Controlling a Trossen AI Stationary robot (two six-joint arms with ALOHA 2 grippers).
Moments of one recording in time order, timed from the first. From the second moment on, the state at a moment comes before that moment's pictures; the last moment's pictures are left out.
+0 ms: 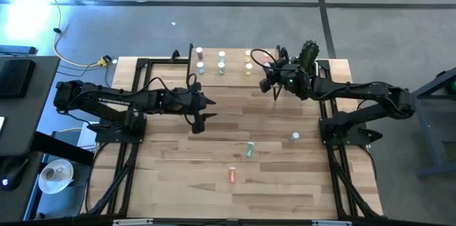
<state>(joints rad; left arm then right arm) 0.16 1.23 0.77 -0.08 -0.15 0.06 -0.32 1.21 0.79 -0.01 0.55 0.17</state>
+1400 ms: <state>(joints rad) 0.17 1.23 0.77 -0.09 -0.15 0.05 -0.34 1.24 0.79 -0.06 0.50 0.22</state>
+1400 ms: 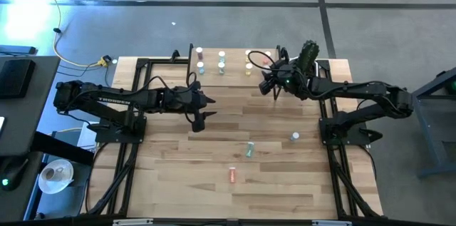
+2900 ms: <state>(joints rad) 0.18 0.99 0.77 -0.74 -0.31 -0.28 -0.22 1.24 1.03 -0.37 0.49 0.26</state>
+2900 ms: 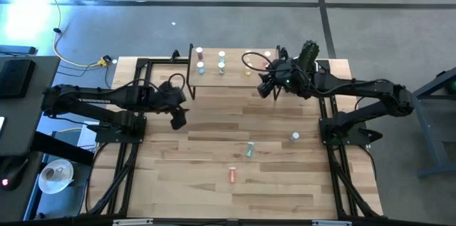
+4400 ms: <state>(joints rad) 0.59 1.15 0.53 -0.66 -0.23 -0.36 -0.16 1.24 1.03 -0.36 0.50 0.29</state>
